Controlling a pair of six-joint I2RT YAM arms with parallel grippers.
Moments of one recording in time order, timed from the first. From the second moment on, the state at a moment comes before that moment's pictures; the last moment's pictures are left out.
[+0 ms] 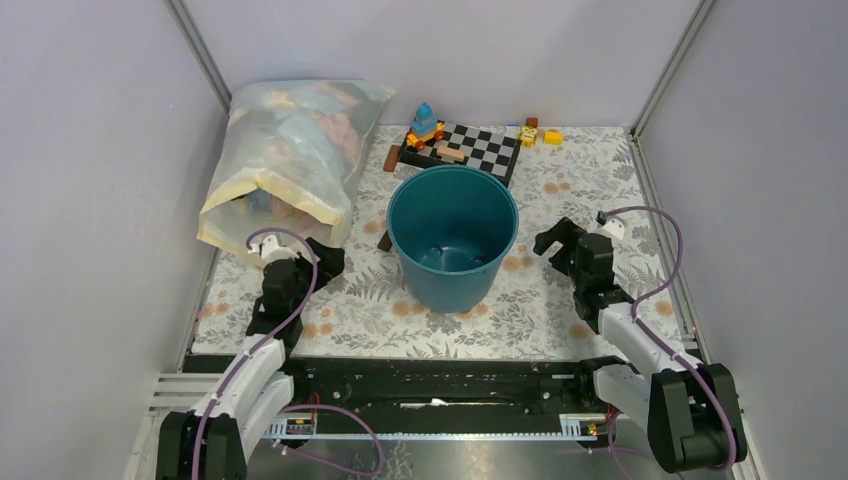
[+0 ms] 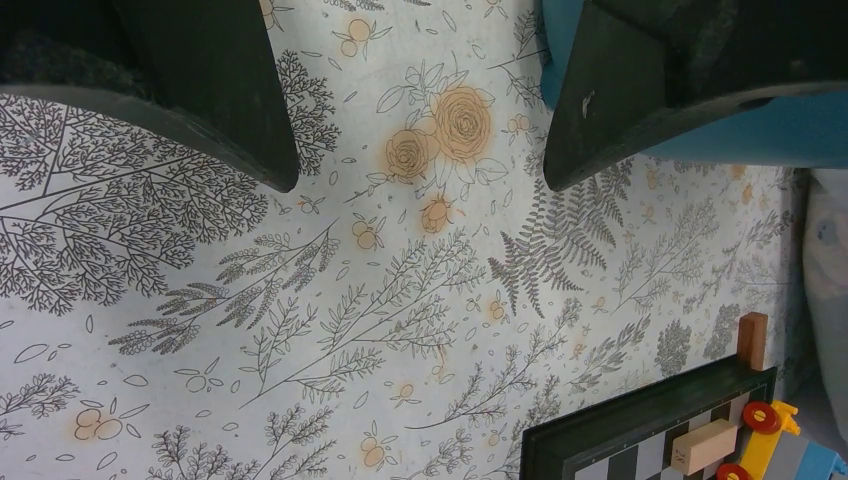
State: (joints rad) left arm -0.10 0.77 0.17 0.24 0.00 -0.70; right arm 0.15 1.02 0.34 0.22 0.14 0.66
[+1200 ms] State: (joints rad) left arm 0.34 1.04 0.47 0.01 0.03 -1.17; right arm 0.15 1.03 0.33 0.23 0.15 0.65
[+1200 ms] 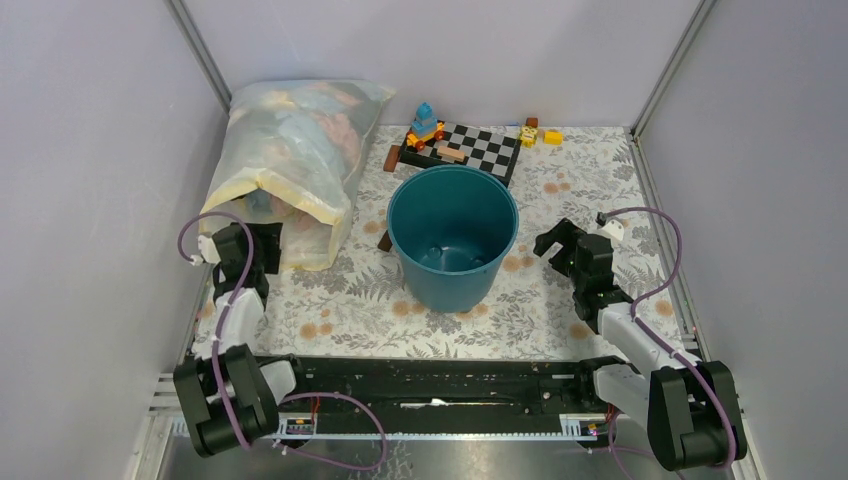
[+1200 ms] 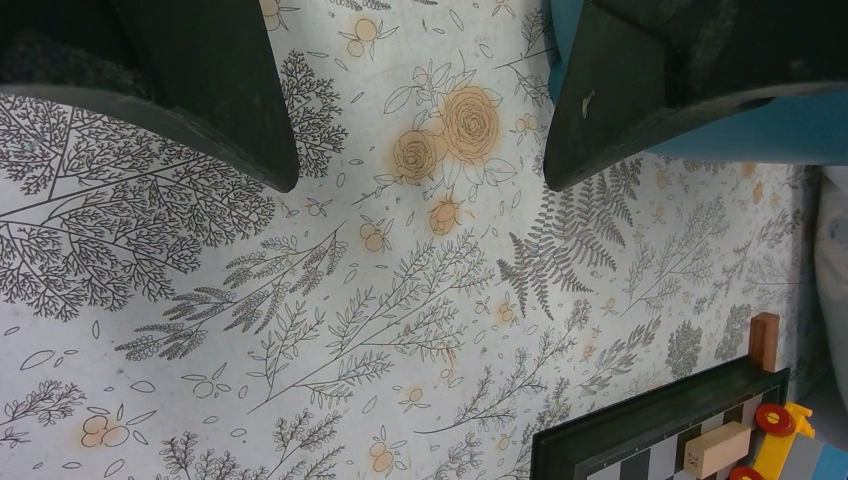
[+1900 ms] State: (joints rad) left arm 0.25 1.44 0.58 0.38 0.29 -1.58; right arm 0.15 1.03 0.33 0.24 0.15 0.66
